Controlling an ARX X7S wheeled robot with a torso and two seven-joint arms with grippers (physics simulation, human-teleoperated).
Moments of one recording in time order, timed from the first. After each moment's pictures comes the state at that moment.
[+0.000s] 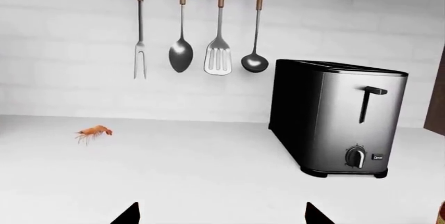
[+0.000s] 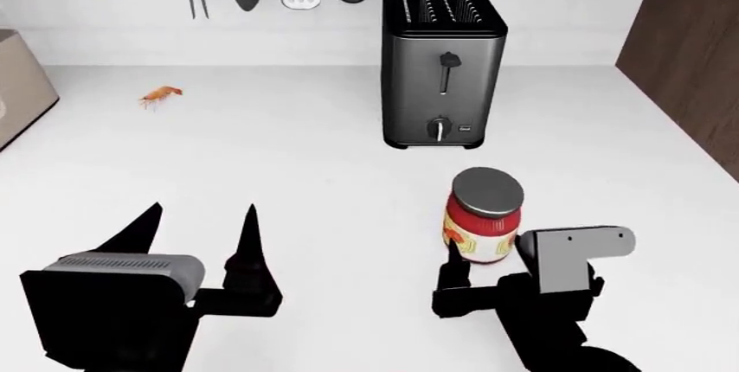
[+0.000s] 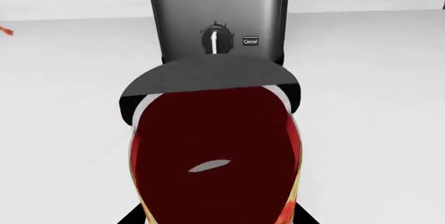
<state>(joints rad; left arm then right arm) -0.05 -0.25 -0.07 1.02 -0.52 -0.89 -0.29 0.20 0.21 0.00 -0.67 0.47 1.06 0.19</state>
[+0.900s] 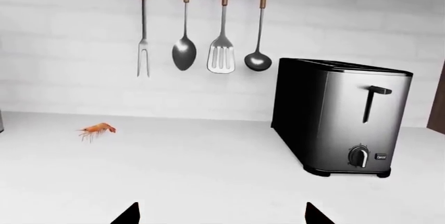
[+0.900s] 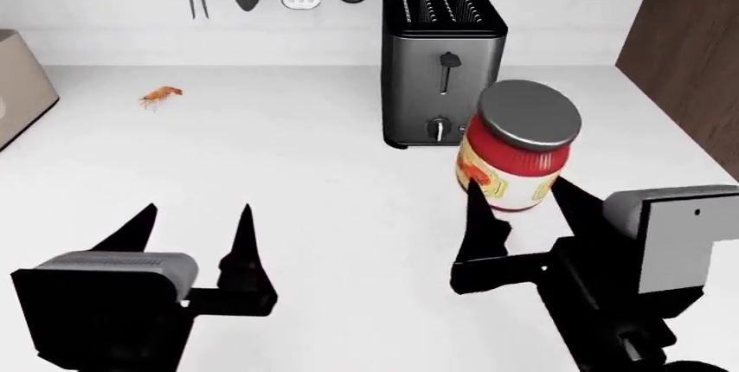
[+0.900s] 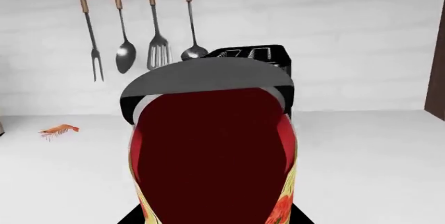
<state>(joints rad) -0.05 -0.31 -0.08 1.01 -0.62 -0.88 -0.38 0.40 0.46 0.13 -0.96 1.33 1.10 0.81</state>
